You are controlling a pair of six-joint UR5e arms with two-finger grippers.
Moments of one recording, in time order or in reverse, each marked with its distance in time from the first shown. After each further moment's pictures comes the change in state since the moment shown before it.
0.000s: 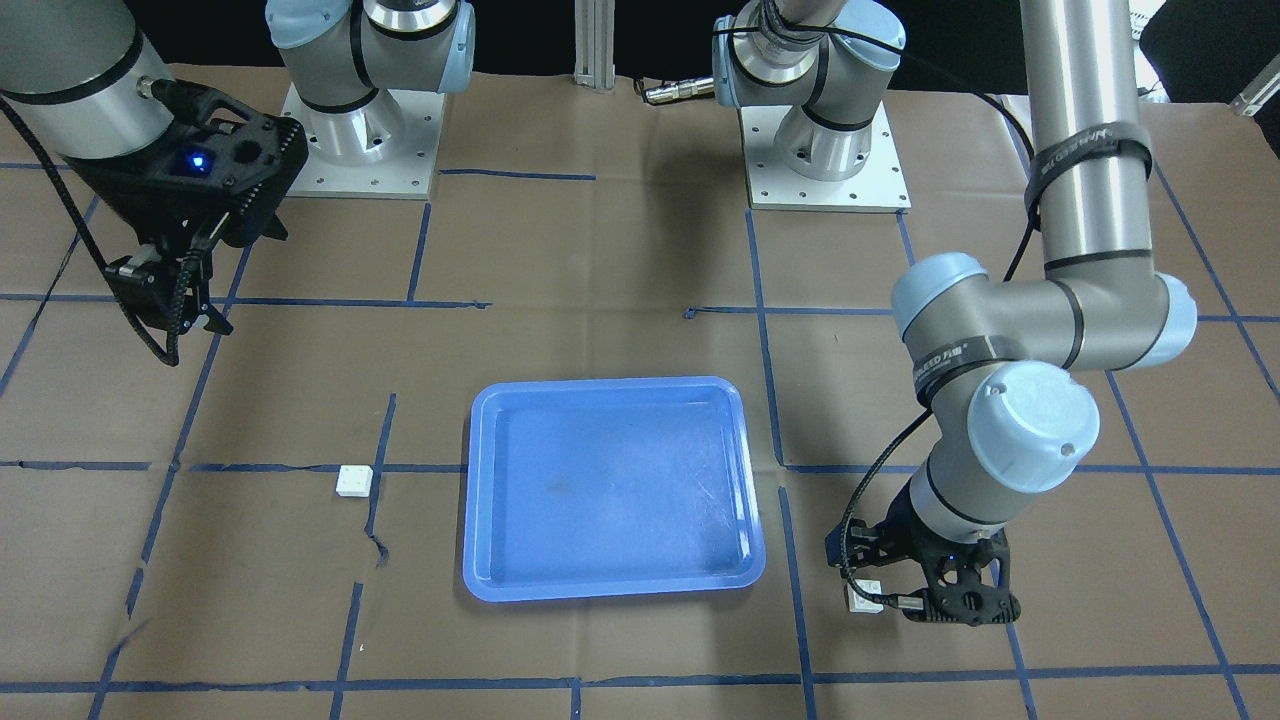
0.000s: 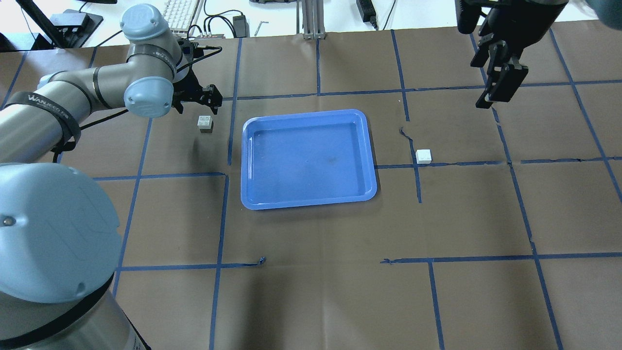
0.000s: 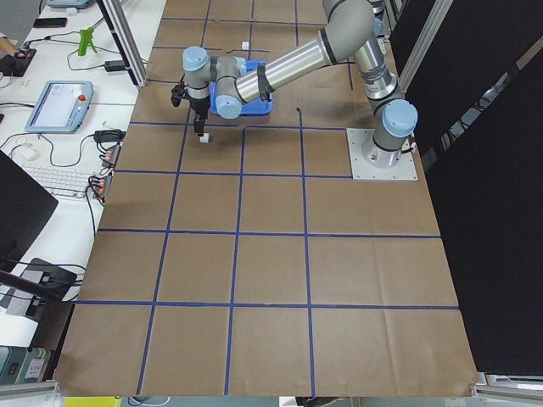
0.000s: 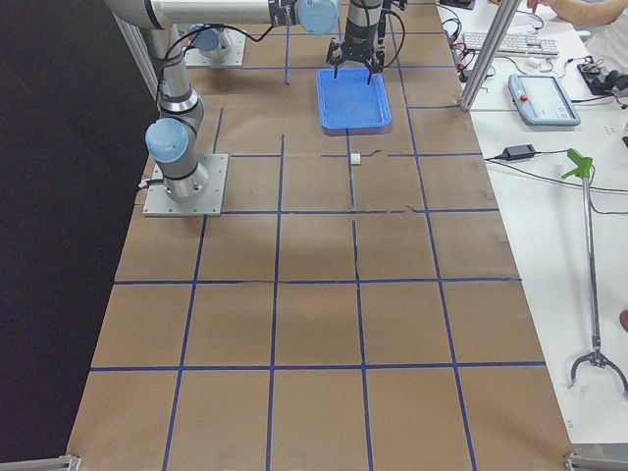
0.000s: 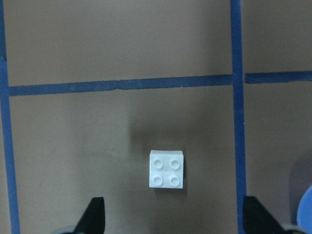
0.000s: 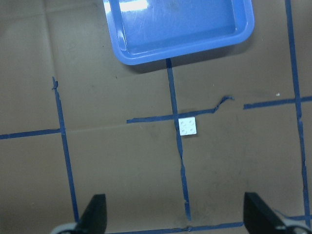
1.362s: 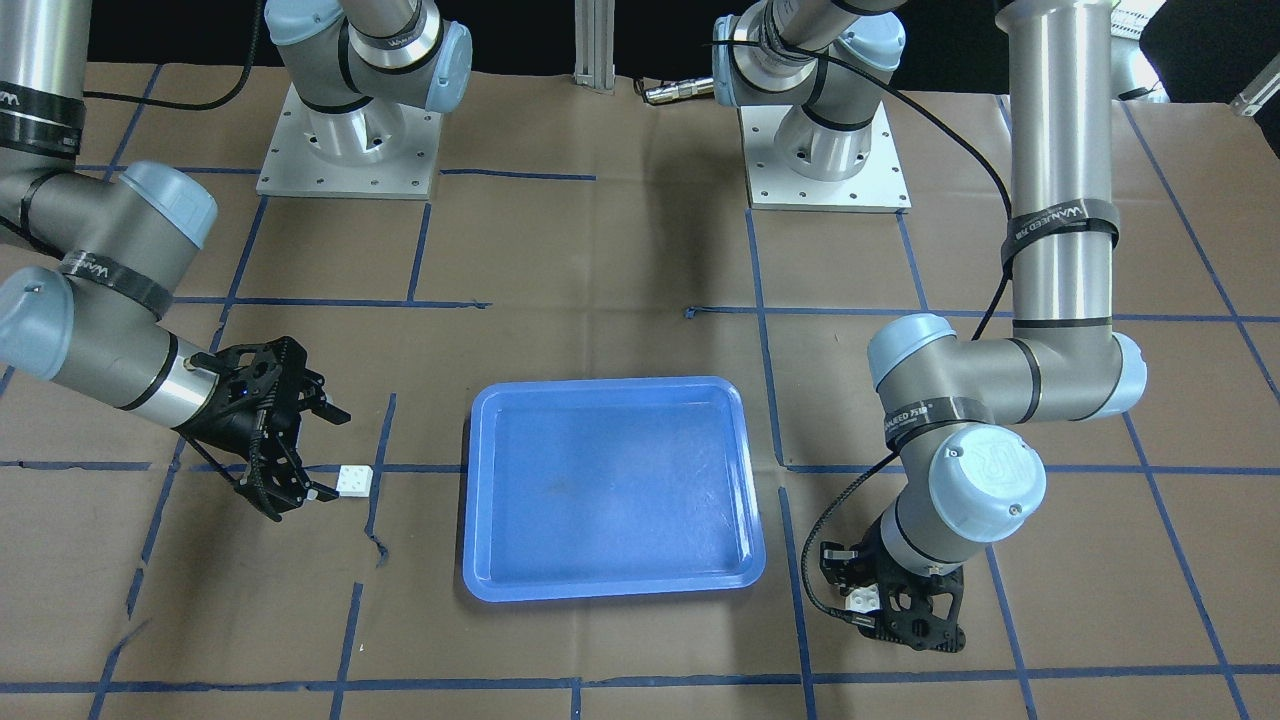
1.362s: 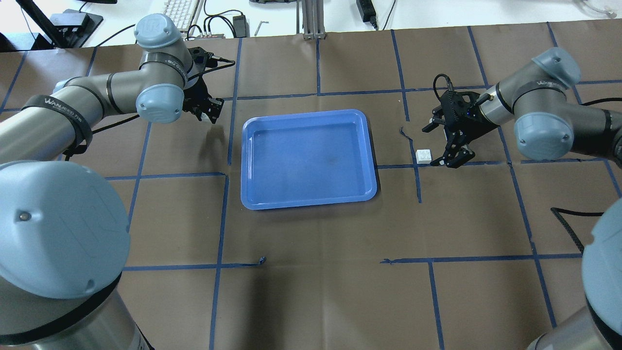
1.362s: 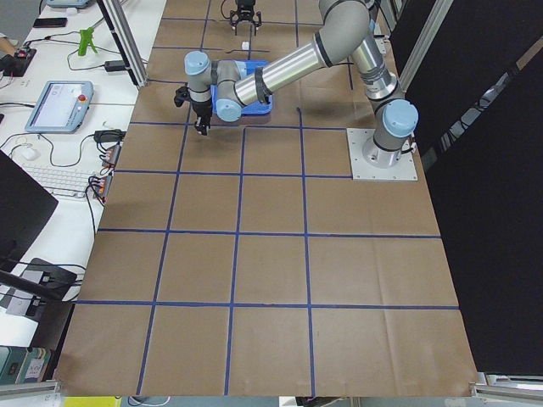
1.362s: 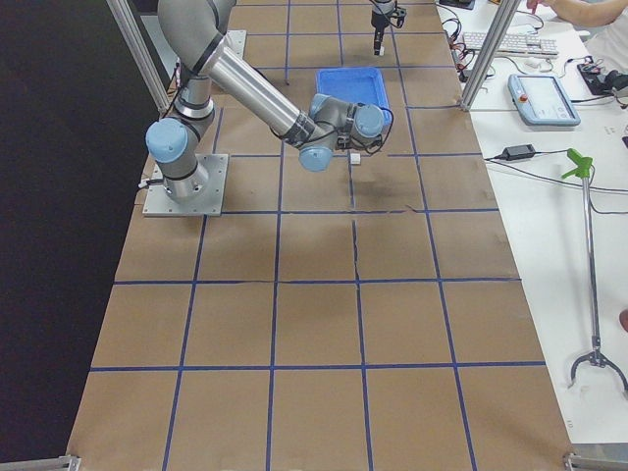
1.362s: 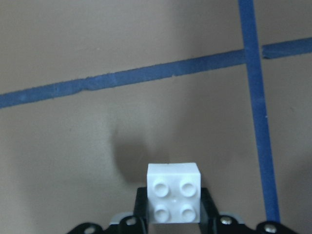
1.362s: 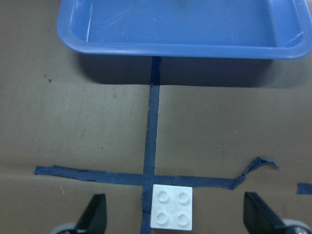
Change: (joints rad) left arm -0.063 0.021 -0.020 -0.006 0.006 0.184; right arm -0.160 0.267 0.447 -0.617 0.401 -0.364
